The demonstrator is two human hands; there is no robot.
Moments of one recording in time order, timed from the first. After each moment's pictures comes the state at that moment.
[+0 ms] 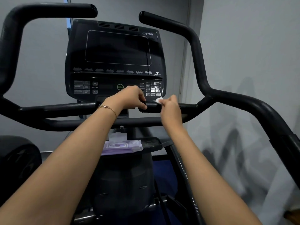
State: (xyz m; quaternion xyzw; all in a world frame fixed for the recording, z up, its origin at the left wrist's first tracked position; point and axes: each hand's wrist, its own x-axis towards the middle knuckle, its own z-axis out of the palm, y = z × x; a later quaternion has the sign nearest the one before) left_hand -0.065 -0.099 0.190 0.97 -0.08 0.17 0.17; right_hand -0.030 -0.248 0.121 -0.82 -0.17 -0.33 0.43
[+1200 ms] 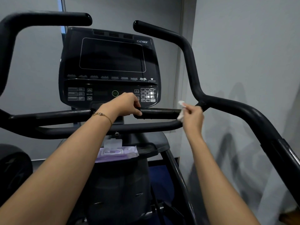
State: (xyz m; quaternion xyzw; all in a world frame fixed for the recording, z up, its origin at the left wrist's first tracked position) left_hand -0.061 -0.099 0.191 0.97 -0.09 0.16 0.15; right_hand -0.017 -0.312 0.122 -0.72 -0.08 -0.38 0.57
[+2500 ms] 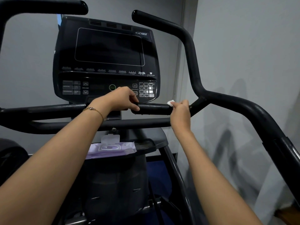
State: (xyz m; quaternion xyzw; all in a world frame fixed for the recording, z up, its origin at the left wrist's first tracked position) left_hand -0.056 -0.092 0.189 0.96 -0.09 0.15 0.21; right_hand -0.002 -0.293 0.115 -0.82 -0.10 -0.35 0.44
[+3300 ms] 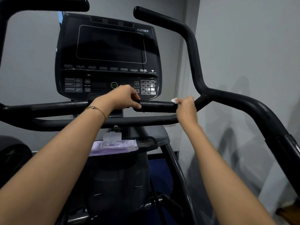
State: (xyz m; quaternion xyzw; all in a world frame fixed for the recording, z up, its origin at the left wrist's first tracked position) left_hand -0.058 -0.093 0.186 0.96 -0.09 0.17 0.21; right_hand 0.001 -0.305 0.124 -0.85 -0.09 -0.33 0.41
